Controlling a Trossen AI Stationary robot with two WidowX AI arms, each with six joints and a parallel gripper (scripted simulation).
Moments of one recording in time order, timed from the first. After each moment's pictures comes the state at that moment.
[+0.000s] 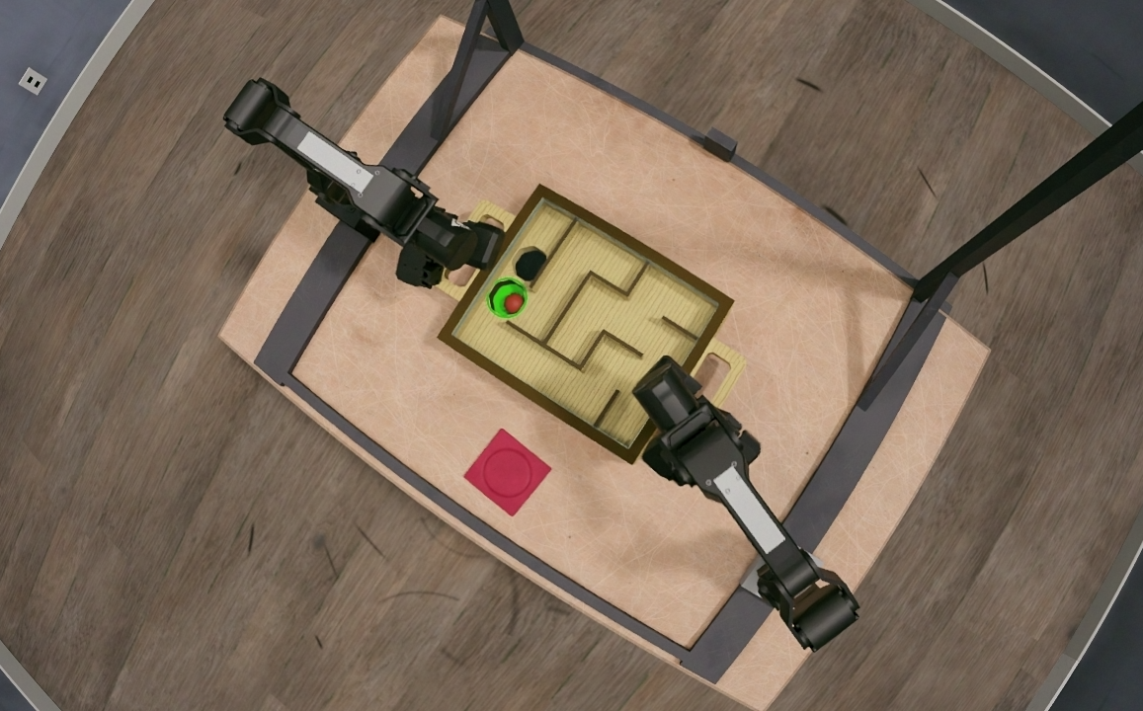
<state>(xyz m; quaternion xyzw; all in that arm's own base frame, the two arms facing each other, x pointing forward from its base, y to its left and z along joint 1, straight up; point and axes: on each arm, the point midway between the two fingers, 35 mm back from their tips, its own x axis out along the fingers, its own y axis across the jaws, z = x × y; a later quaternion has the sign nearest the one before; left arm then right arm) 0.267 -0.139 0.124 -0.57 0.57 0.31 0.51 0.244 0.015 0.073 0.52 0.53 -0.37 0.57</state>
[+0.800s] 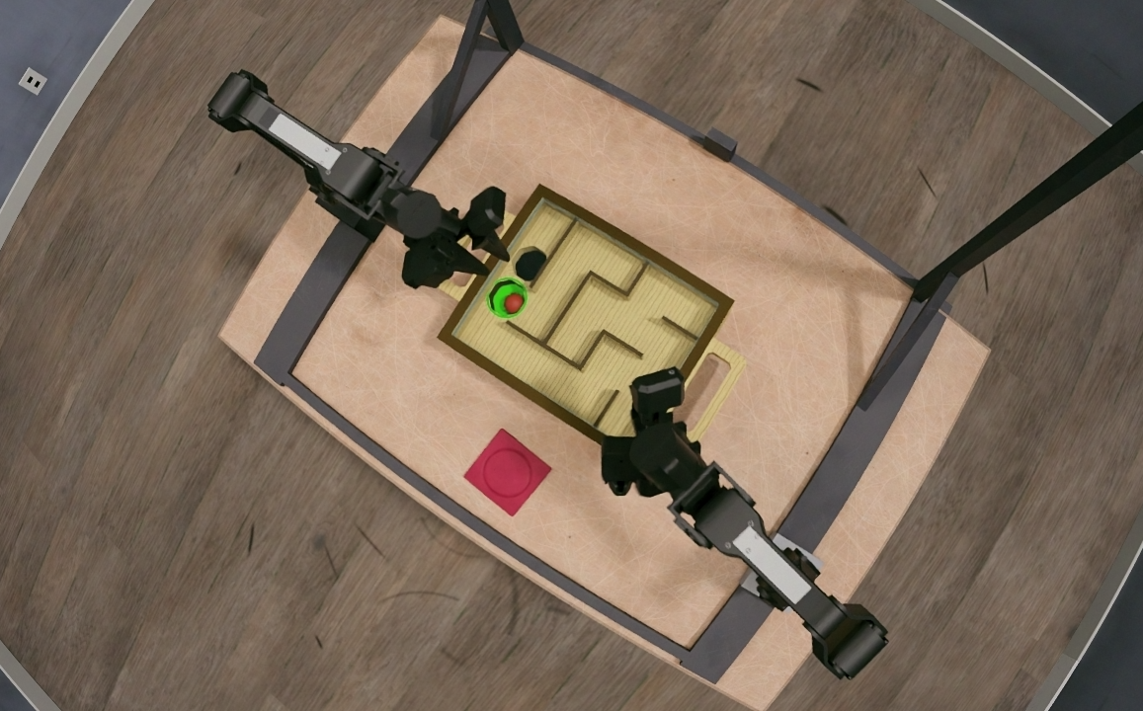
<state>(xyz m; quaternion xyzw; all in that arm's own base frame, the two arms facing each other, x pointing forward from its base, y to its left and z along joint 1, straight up) 0.326 -0.088 0.192 -0.43 0.38 0.03 0.82 0.314 0.008 0.155 0.36 0.36 -0.11 0.85</state>
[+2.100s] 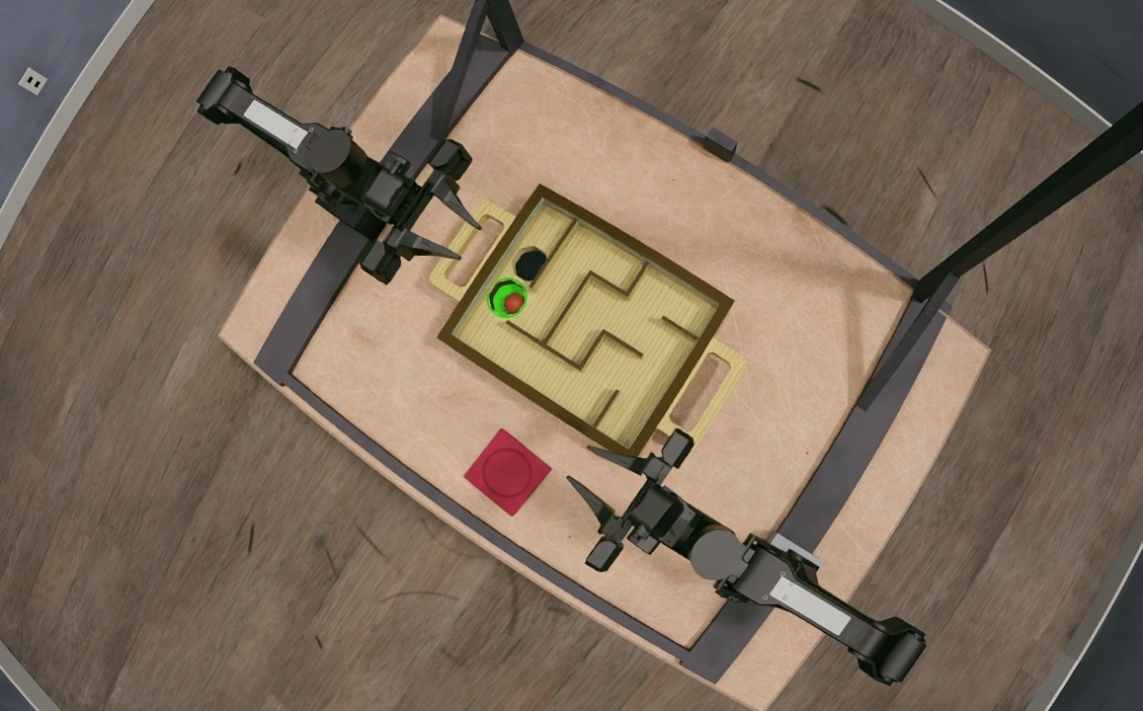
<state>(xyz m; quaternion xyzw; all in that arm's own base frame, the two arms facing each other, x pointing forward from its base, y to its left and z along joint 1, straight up) 0.315 0.000 0.322 0.00 -0.03 0.00 1.00 0.316 0.000 0.320 0.00 -0.02 0.00 1.00</state>
